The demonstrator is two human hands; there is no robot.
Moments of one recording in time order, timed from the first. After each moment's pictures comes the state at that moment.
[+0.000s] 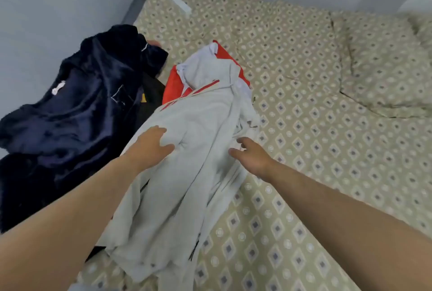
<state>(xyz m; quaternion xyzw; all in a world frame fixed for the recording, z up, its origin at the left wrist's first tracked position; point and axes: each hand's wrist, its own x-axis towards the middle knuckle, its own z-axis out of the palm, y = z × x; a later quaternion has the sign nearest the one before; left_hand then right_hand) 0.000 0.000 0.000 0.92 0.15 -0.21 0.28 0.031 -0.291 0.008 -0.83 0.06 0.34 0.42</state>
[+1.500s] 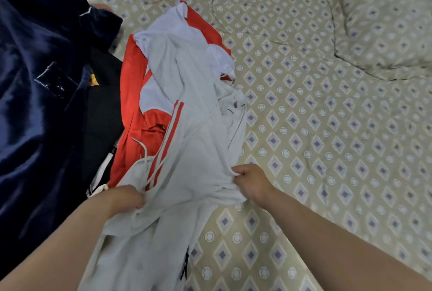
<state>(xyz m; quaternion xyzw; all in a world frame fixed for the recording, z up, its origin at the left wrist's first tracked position) -0.041 -0.022 -0.110 0.80 0.17 -0.56 0.11 -0.022 -0.334 -0.121 -0.81 0.16 0.34 0.45</state>
